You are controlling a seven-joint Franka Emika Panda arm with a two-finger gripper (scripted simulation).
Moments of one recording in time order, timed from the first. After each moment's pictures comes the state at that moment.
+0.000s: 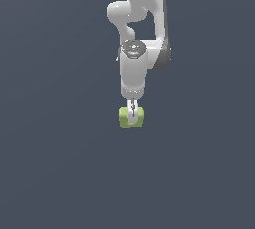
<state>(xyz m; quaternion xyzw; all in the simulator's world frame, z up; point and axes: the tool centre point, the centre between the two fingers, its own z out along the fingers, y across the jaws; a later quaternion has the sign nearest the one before) -0.029 0.018 0.138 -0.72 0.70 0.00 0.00</state>
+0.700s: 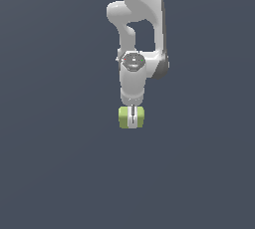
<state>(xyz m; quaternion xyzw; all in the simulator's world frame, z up) -0.030 0.018 0.097 -0.71 0.70 0.00 0.00</state>
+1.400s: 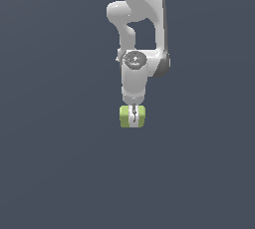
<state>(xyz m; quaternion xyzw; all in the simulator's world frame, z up) -0.032 0.023 0.101 -0.71 0.70 0.00 0.00</state>
